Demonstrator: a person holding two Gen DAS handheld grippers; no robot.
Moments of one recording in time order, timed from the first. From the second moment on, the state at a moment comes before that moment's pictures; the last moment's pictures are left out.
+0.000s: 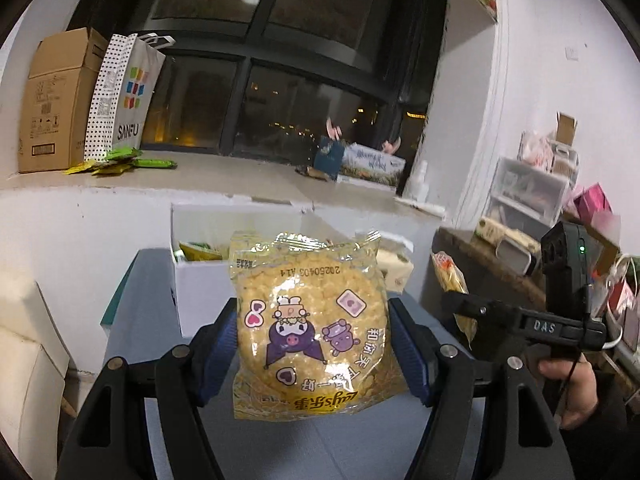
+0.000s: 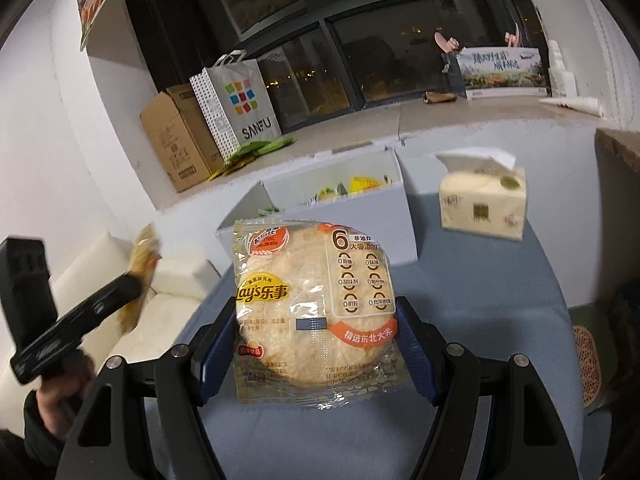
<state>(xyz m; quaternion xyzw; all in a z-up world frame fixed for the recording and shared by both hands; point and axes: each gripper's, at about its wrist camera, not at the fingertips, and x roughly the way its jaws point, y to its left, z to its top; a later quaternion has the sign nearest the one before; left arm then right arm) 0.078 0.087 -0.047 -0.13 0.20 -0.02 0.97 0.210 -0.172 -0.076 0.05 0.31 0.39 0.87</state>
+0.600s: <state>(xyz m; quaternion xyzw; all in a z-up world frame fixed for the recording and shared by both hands) 0.288 0.184 -0.012 -0.12 0.24 0.03 0.96 0.386 -0.046 -0.010 0.02 0.34 0.38 0.86</state>
